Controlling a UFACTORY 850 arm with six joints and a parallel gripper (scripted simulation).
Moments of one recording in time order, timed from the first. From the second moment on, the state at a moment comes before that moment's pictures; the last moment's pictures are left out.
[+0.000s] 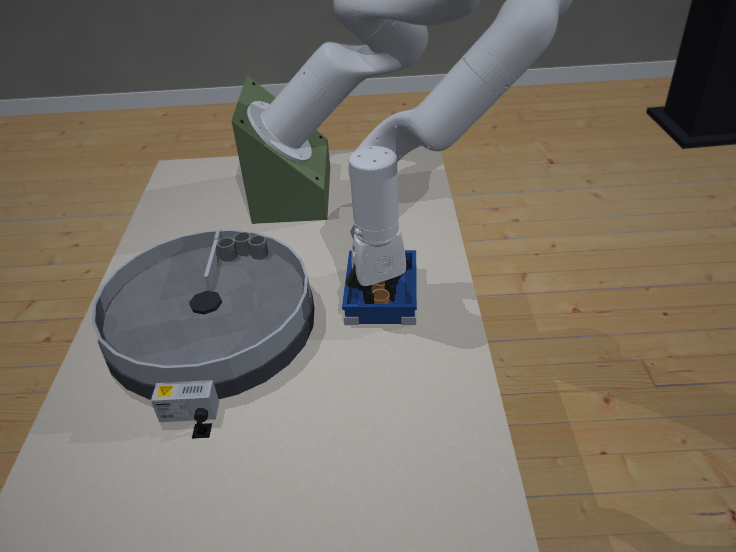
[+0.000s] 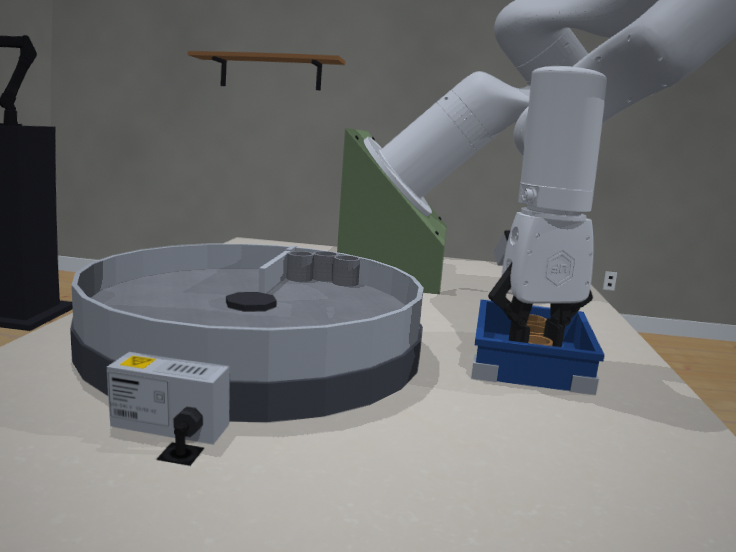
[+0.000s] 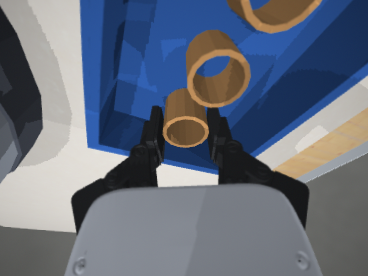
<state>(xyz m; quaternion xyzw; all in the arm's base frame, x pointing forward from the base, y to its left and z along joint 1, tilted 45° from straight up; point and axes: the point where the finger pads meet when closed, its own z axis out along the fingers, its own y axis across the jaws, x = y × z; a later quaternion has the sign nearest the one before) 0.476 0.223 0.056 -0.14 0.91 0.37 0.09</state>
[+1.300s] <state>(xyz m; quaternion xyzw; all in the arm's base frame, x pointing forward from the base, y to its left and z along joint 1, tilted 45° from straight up) 0.476 0.223 0.056 -0.14 0.91 0.37 0.09</state>
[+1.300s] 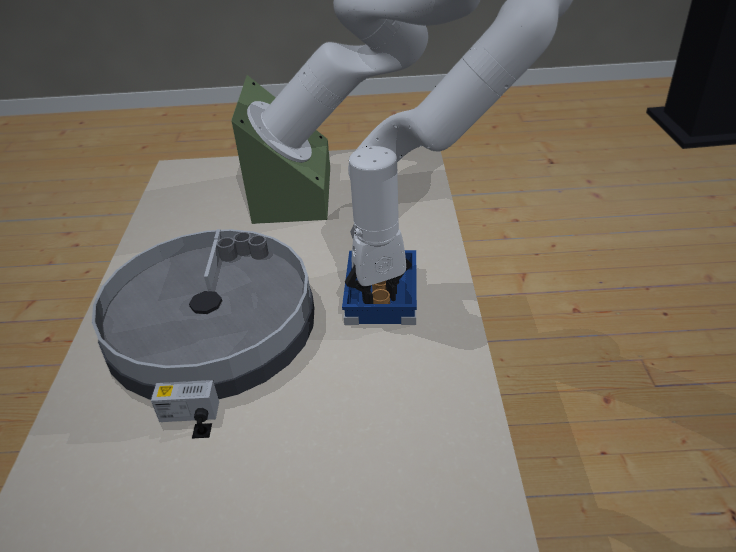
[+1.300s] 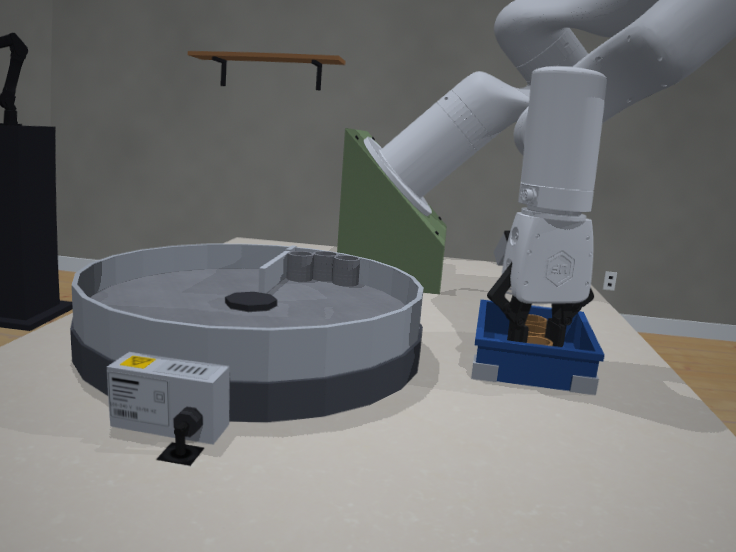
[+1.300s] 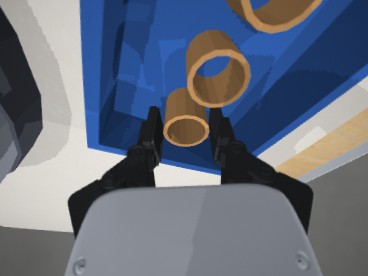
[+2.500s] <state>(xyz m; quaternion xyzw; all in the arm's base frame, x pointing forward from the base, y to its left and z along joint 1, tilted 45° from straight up) 0.472 0.176 0.102 -0.14 0.91 0.37 0.09</state>
